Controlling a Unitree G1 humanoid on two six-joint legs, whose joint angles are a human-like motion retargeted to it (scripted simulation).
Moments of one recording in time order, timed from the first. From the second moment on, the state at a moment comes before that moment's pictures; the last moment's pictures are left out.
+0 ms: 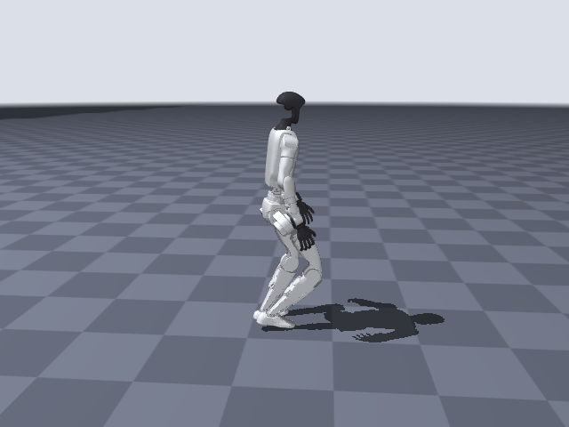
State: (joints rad) left arm -0.22 0.21 -0.33 1.25 -0.05 -0.17 -0.06; right arm 0.08 -0.36 0.32 1.07 0.17 -0.19 0.03; waist -0.15 -0.02 0.04; left_leg -0.44 -0.22 0.08 0.92 -0.75 0.12; right_leg -0.59 -0.21 -0.09 1.33 -0.64 0.05
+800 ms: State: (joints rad) left arm -0.17 0.30 -0.25 1.09 -0.17 -0.20 0.00; right arm 0.00 -0.38 0.20 1.02 0.34 -0.22 -0.07; waist -0.14 -0.09 0.07; left_leg -0.31 -0.33 0.06 0.91 -0.57 0.10; right_leg -0.76 -0.17 0.07 1.63 -0.18 0.18
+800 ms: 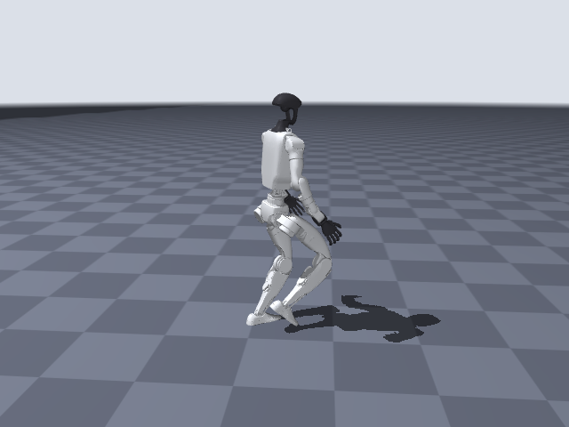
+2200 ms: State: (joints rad) left arm 0.02 0.25 -0.25 1.04 0.02 -0.21 -0.06; right arm 0.04 -0.35 0.27 0.97 -0.07 -0.20 -0.29; waist -0.13 -0.10 -0.10; left_leg -0.56 -0.18 0.19 0.81 -0.78 0.11; right_leg -0.78 -0.07 0.06 1.19 -0.68 0.07
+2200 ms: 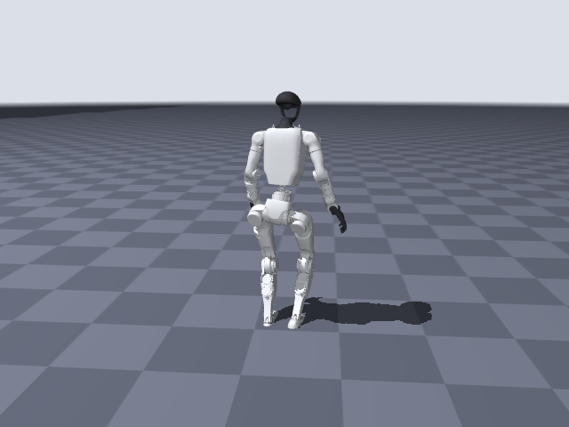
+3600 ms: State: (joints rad) left arm 0.17 0.62 0.28 0.03 0.07 -0.30 0.25; right arm 0.30 -0.46 0.19 0.61 0.10 -0.25 -0.12; waist -0.24 -0.04 -0.11; left_leg -0.58 -0.18 0.15 1.06 -0.66 0.01; right_leg -0.70 -0.02 0.16 1.37 -0.78 0.06
